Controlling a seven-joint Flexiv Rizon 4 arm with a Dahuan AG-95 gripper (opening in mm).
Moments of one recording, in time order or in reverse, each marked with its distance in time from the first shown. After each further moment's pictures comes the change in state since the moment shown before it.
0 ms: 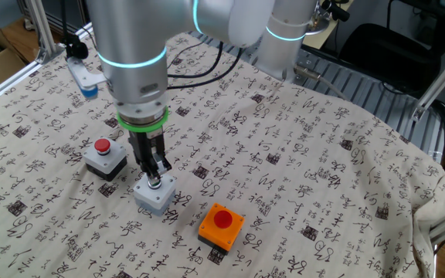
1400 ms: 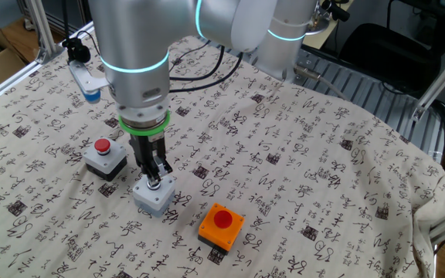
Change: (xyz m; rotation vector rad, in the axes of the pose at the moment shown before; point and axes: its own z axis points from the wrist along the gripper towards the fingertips) arm -0.001 -0.001 0.011 0.022 -0.015 -0.007
